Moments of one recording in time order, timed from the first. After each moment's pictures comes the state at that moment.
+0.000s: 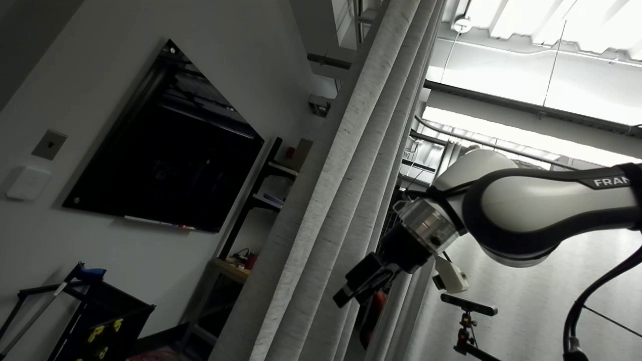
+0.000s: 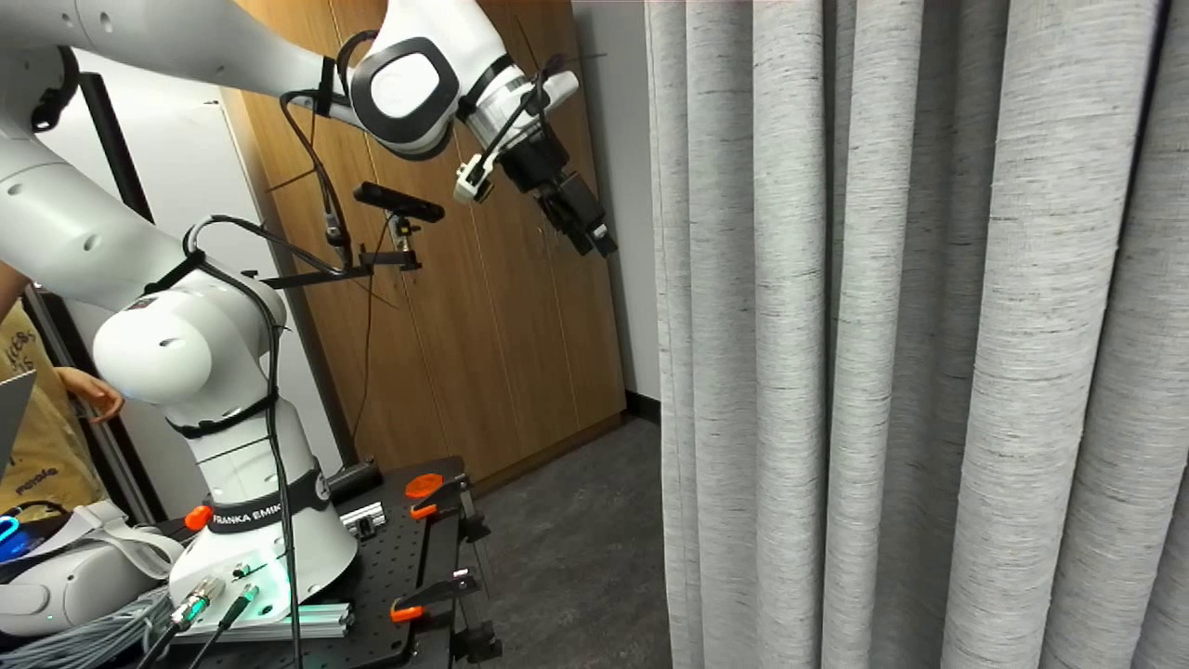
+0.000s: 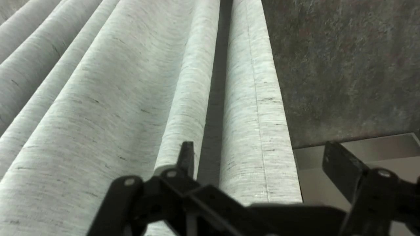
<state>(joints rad) 0.02 -0.62 -0.02 -2.64 -0.04 2.51 -0.10</state>
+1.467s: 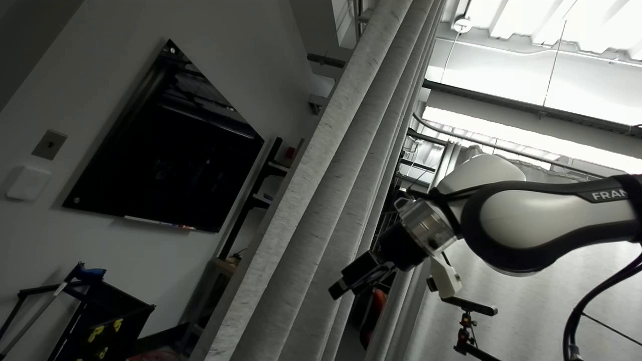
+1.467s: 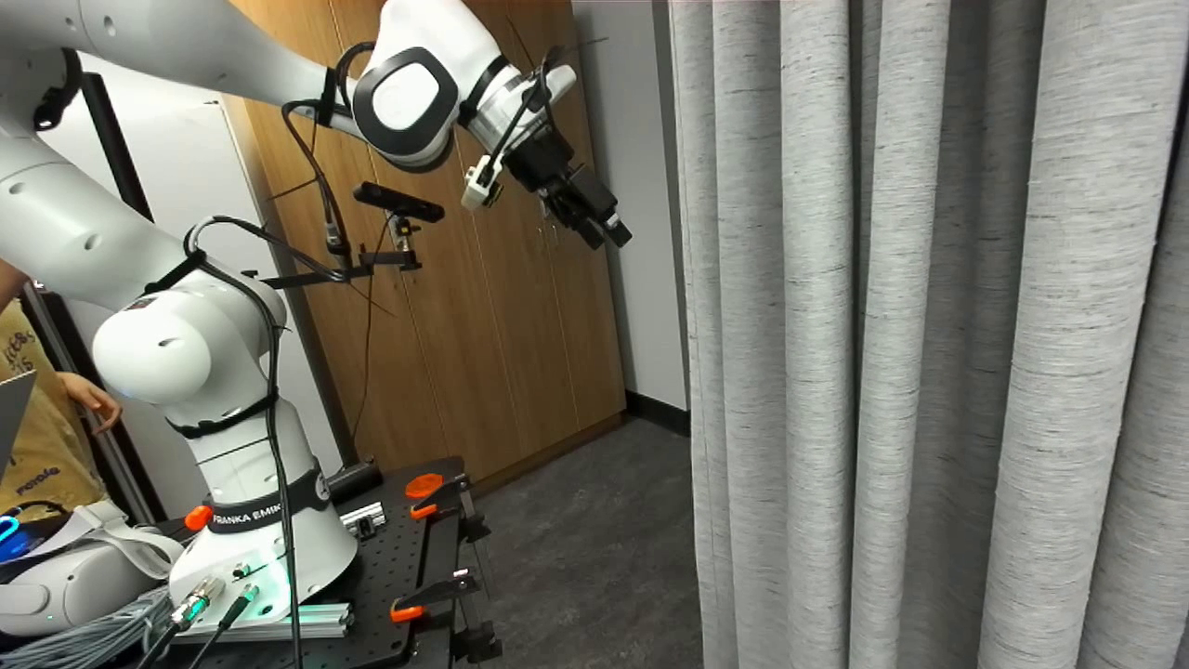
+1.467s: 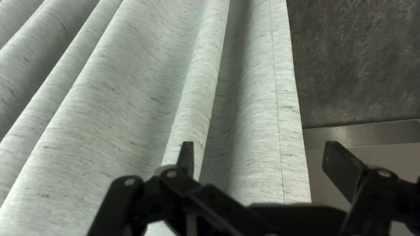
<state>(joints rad) 0.02 -0.61 -0.02 -2.67 -0.07 2.64 -0.12</state>
